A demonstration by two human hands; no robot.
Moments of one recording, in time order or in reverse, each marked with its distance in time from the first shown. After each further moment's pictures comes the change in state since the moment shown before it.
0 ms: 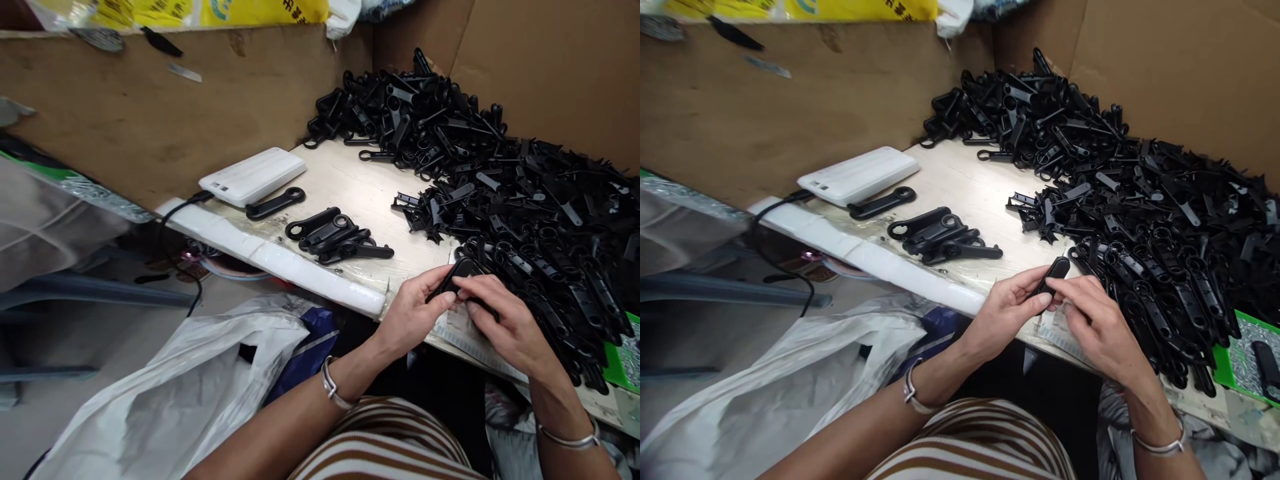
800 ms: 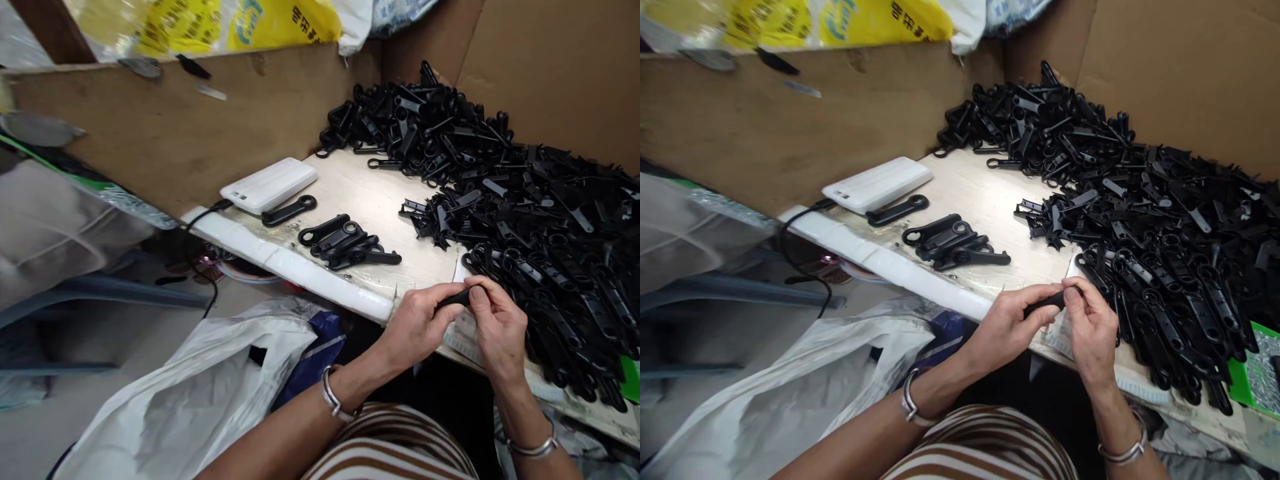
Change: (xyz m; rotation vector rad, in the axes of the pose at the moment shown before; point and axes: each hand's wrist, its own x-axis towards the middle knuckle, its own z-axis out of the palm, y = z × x) left_hand -0.005 0.017 -0.004 0.676 0.012 0.152; right_hand 0.010 -0.003 0.049 0.226 0.516 0.387
